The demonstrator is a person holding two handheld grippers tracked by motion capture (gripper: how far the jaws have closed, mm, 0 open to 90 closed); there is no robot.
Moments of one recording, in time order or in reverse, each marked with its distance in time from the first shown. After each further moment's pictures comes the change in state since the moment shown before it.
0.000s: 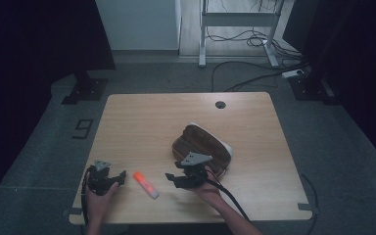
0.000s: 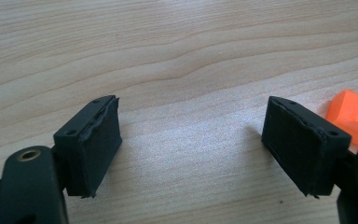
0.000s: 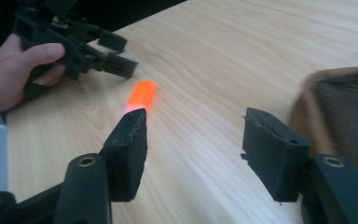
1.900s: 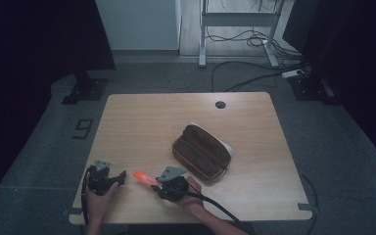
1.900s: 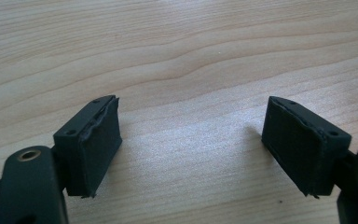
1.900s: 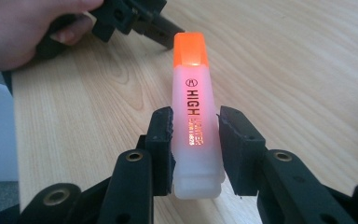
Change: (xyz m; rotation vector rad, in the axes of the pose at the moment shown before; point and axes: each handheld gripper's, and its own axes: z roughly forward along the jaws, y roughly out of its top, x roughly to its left) left arm 0.000 0.000 0.000 -0.001 -0.003 0.000; right arm 0.052 -0.008 0.039 0.102 0.008 -0.130
